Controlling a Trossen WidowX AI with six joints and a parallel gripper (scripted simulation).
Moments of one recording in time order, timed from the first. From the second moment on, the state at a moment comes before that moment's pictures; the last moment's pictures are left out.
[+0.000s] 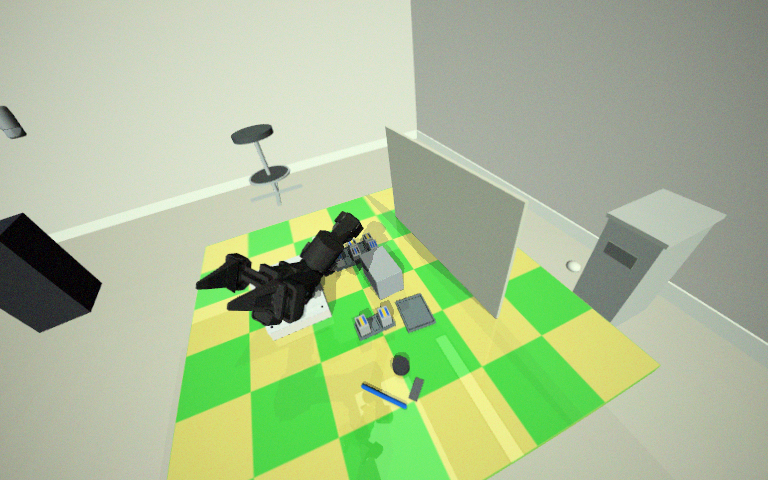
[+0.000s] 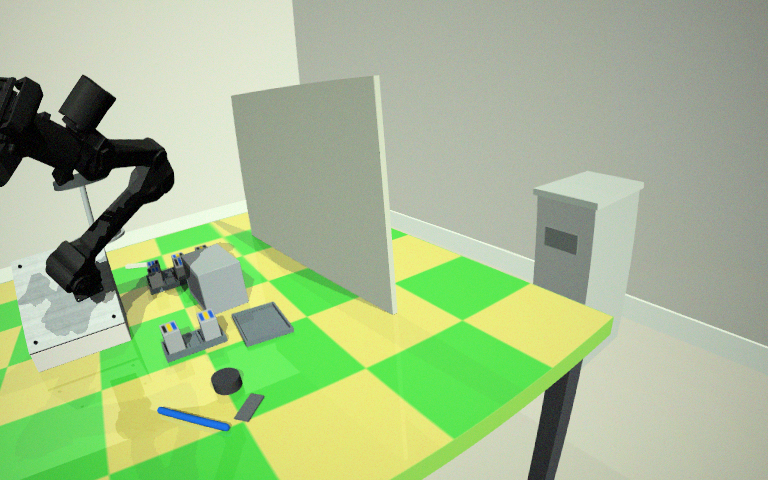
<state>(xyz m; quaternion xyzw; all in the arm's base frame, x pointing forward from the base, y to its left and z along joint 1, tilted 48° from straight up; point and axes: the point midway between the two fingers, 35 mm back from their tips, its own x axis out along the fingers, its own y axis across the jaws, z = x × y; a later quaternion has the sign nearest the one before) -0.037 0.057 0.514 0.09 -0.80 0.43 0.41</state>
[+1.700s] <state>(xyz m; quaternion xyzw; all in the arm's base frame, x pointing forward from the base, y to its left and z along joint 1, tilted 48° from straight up) 0.140 -0.327 0.312 0.23 -0.57 0.44 -0.66</state>
